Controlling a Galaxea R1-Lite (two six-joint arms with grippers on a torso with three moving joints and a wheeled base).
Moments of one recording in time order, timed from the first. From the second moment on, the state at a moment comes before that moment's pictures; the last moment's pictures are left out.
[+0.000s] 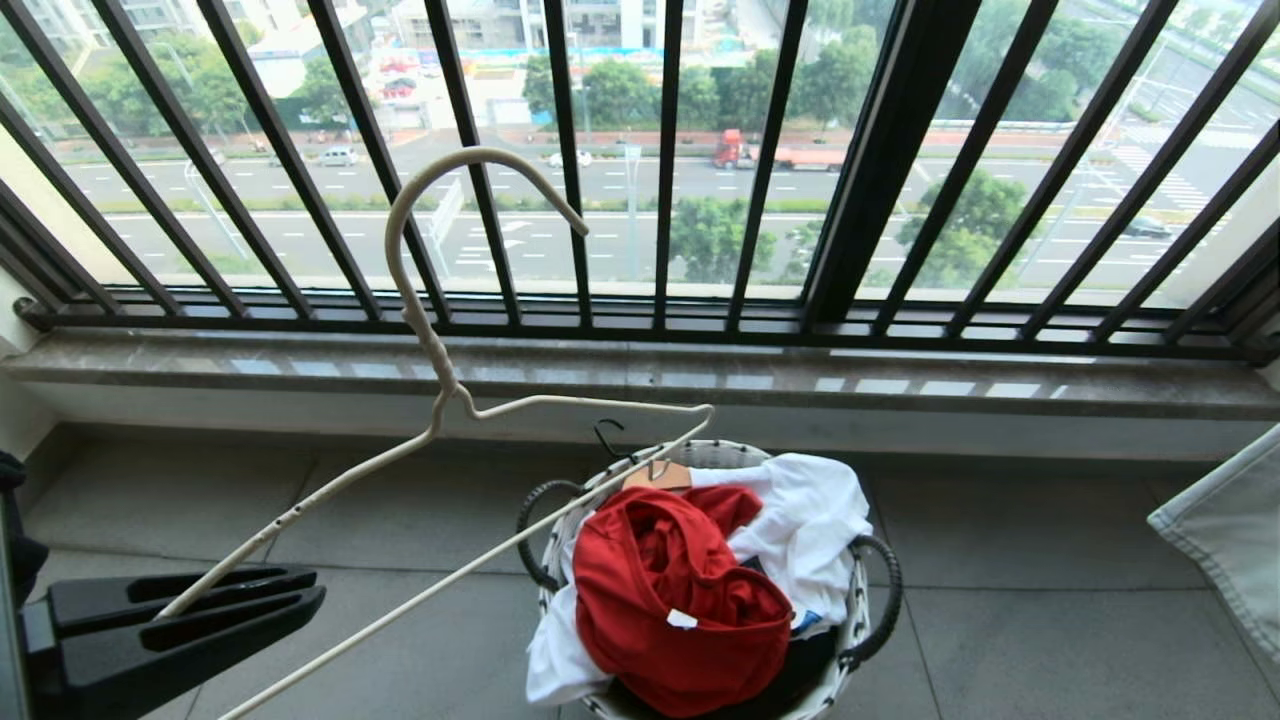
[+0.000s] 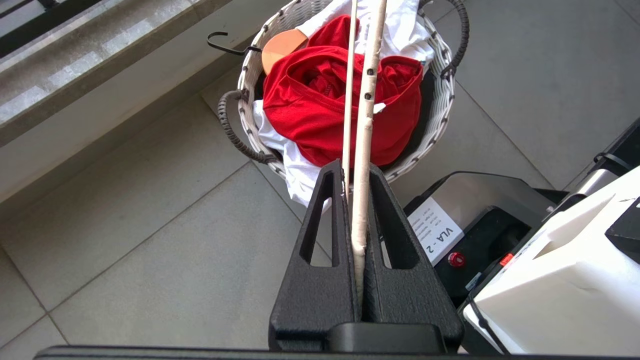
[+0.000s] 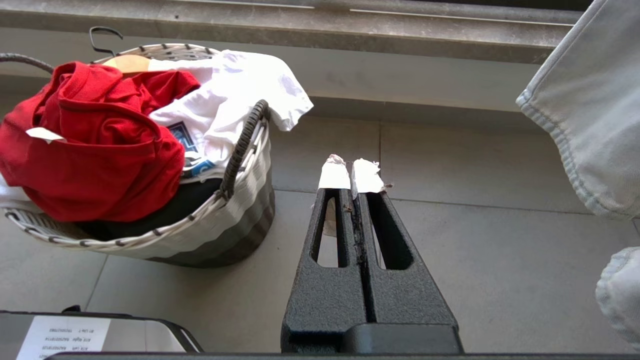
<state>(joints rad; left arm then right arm) -1.08 0.93 -0.95 0.39 0.38 0.00 0.01 0.00 0.00 0.00 0.01 -0.01</state>
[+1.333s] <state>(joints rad) -1.08 0.92 -0.94 0.34 0.37 0.00 0.02 0.00 0.00 0.00 0.01 -0.01</state>
